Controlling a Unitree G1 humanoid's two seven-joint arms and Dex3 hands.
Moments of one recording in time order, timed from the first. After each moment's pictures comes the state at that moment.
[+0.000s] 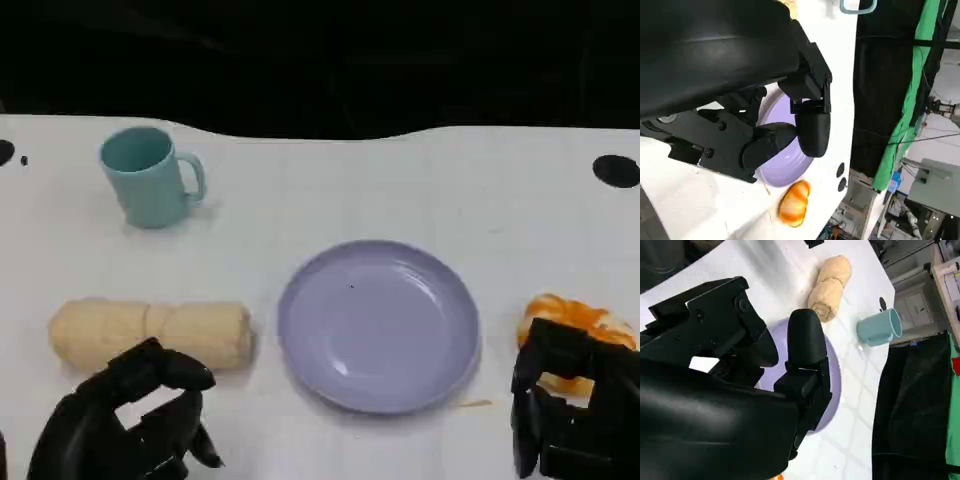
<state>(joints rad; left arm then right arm) 0.35 0.09 0.09 -0.38 -0.44 0.27 -0.27 0.26 -0.18 -0.05 -0.63 0.41 0.67 0.18</state>
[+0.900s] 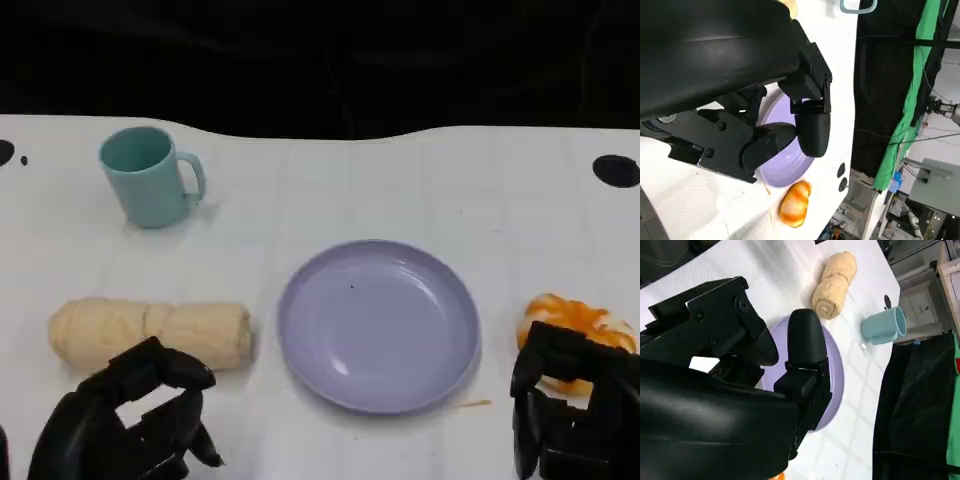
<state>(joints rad) 0.35 0.09 0.09 -0.38 -0.43 0.28 -0.27 0.27 -0.19 -0.04 -0.61 0.37 0.65 0.20</state>
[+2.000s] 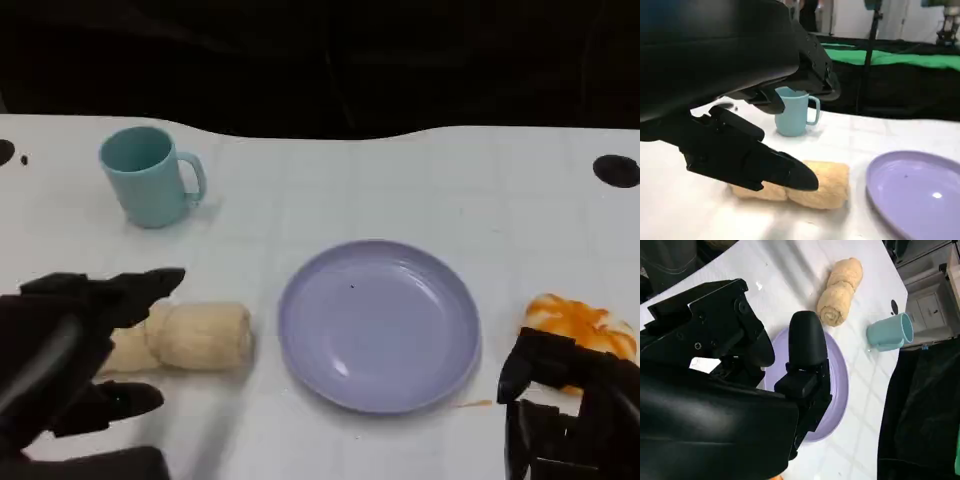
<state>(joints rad) 0.21 0.50 0.03 -0.49 0.75 -0.03 -0.22 0.27 -0.19 -0.01 -0.68 0.37 0.71 0.16</state>
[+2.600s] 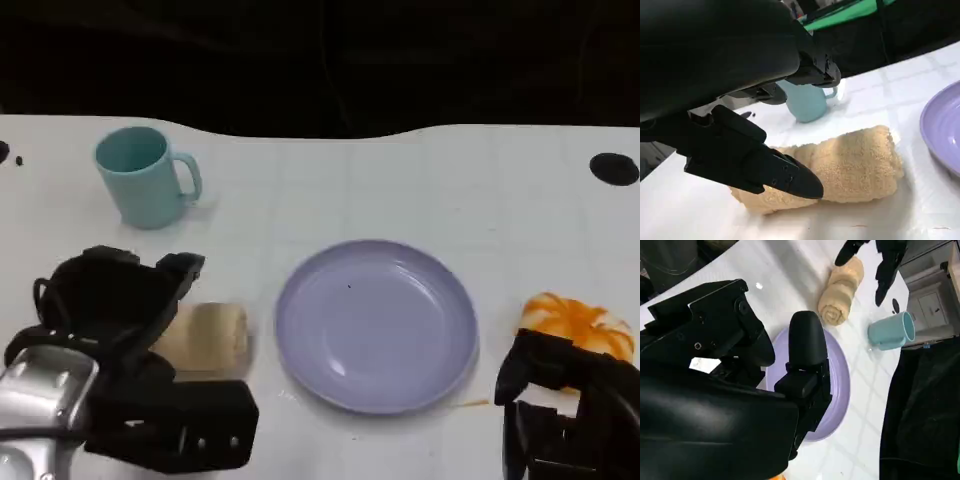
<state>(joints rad) -0.16 0.45 -0.28 -0.11 1.13 0.14 -0.32 0.28 -0.19 -0.01 -0.68 0.37 0.72 0.16</state>
